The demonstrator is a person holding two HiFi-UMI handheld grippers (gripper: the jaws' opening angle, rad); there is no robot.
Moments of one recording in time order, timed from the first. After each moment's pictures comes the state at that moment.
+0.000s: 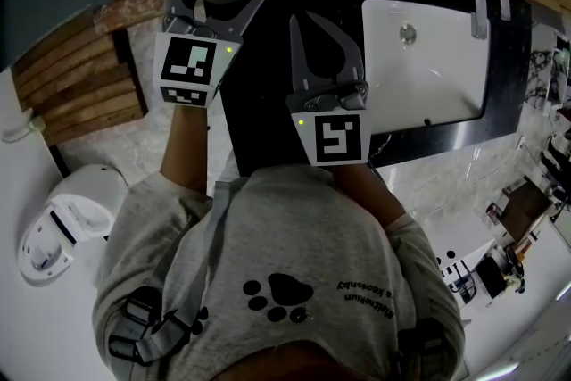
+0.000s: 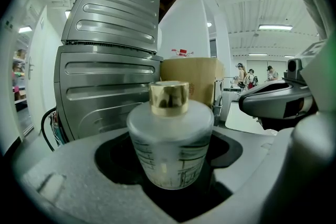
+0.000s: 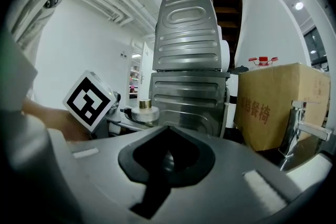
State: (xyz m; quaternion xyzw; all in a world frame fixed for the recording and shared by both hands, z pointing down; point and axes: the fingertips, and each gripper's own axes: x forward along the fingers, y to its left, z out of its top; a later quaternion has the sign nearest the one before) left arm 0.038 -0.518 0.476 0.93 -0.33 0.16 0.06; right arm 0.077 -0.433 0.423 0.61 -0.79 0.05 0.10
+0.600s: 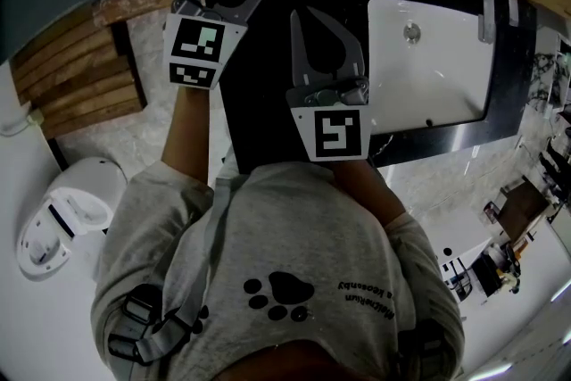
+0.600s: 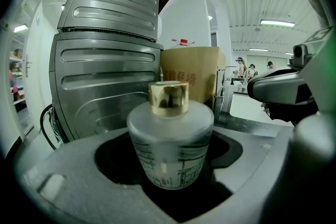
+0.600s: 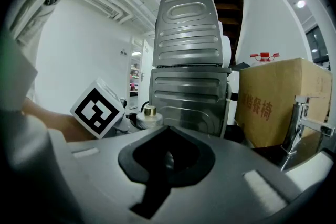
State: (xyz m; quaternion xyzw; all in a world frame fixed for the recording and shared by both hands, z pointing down) left arm 0.042 -0.528 0.514 0.92 -0.32 0.20 0.07; right arm 0.075 -0.439 0.438 0.61 -0.78 0.06 0.11
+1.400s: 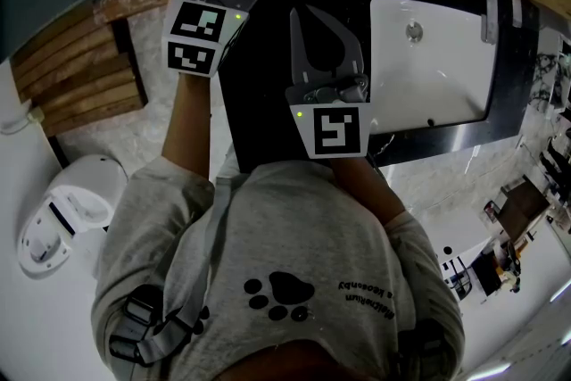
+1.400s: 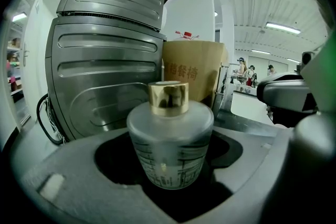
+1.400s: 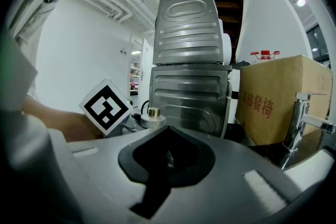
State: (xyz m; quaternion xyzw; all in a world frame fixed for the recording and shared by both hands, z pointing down) left arm 0.044 -0.536 0.530 0.92 -0.31 0.23 0.11; right arm 0.073 -0.440 0.444 0.60 -0.79 0.06 0.12
